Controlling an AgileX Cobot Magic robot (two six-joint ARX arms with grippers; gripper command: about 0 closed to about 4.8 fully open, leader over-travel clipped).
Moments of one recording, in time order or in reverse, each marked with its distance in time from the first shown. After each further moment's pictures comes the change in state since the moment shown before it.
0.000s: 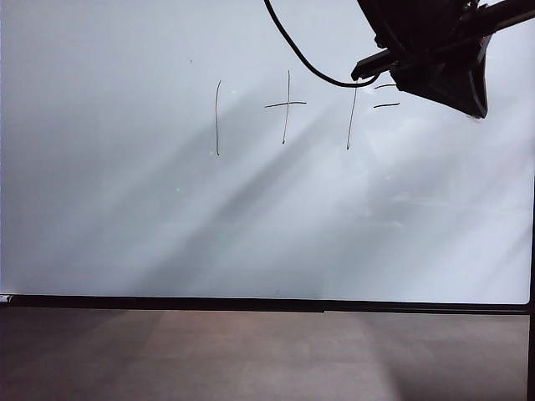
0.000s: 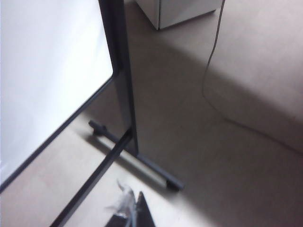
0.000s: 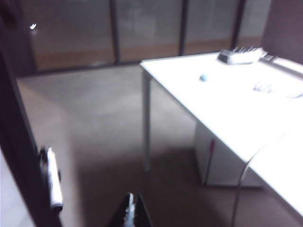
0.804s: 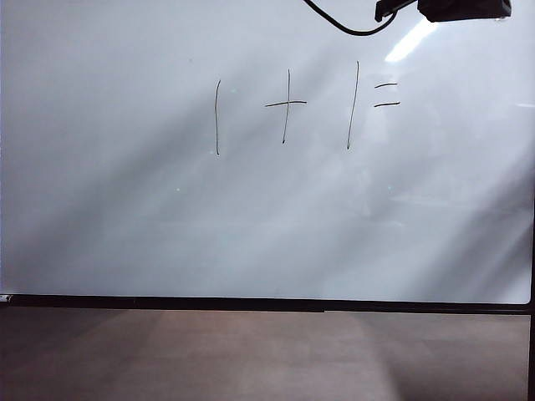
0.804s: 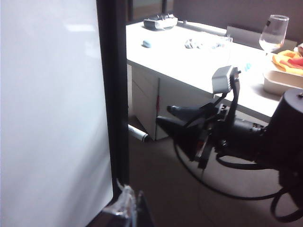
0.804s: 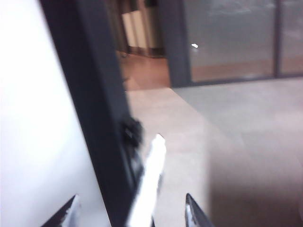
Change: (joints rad) left arm 0.000 -0.002 0.001 0.451 0.000 0.000; right arm 0.005 0.974 0.109 1.051 -0.614 0.218
